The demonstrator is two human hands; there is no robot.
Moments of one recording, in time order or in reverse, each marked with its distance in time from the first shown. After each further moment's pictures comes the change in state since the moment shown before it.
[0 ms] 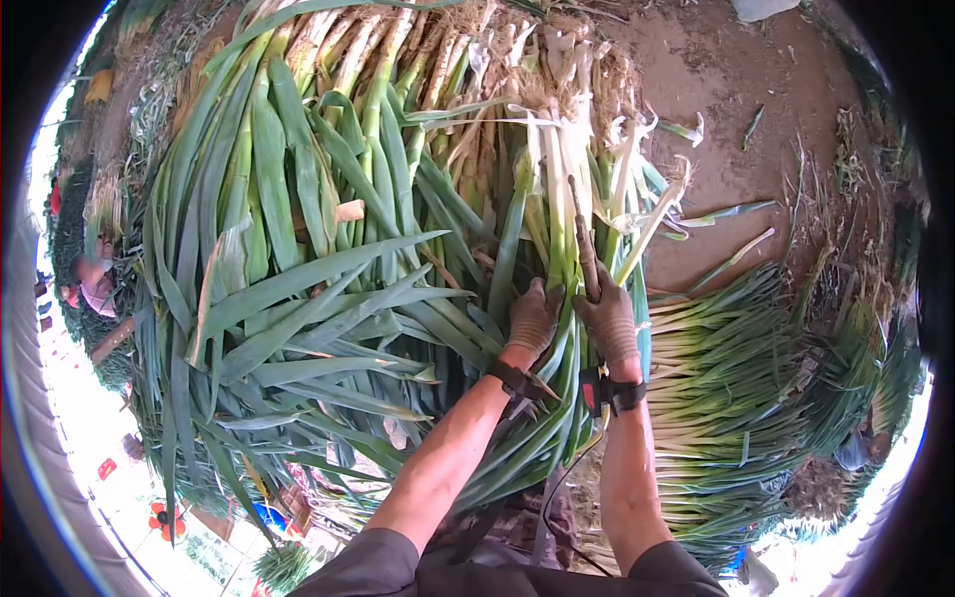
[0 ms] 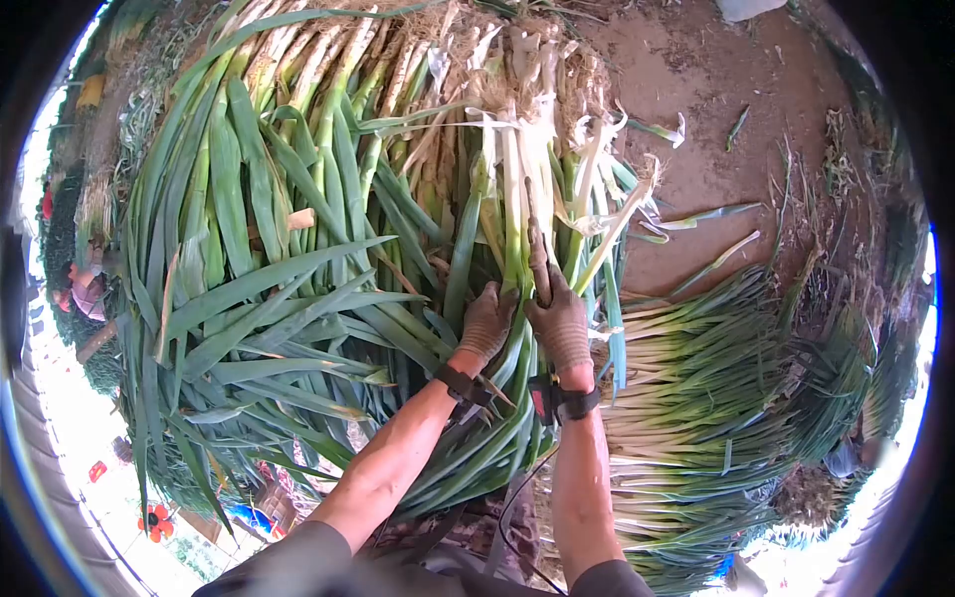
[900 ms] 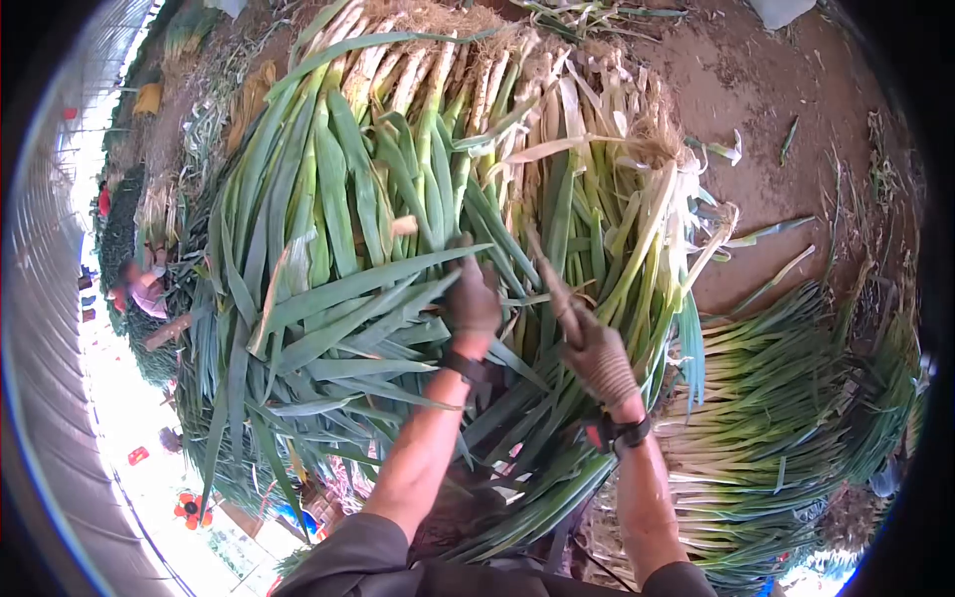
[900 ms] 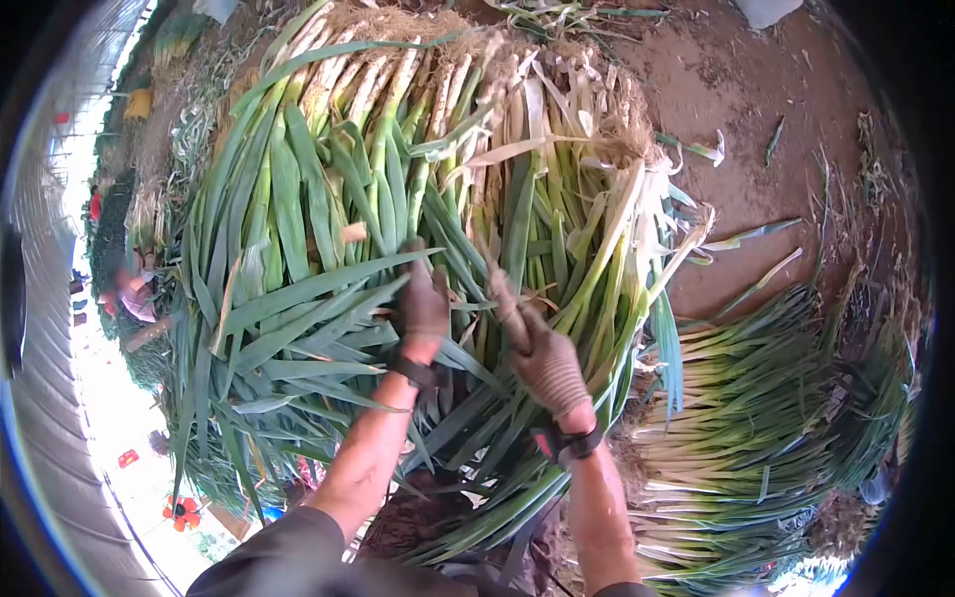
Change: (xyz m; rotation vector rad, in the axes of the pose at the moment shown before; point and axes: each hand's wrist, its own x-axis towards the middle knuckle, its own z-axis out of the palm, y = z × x) left_hand 0.023 0.010 -0.152 0.472 0.629 0.353; right_hand -0.048 -0.049 0.016 0.187 -0.249 -0.211
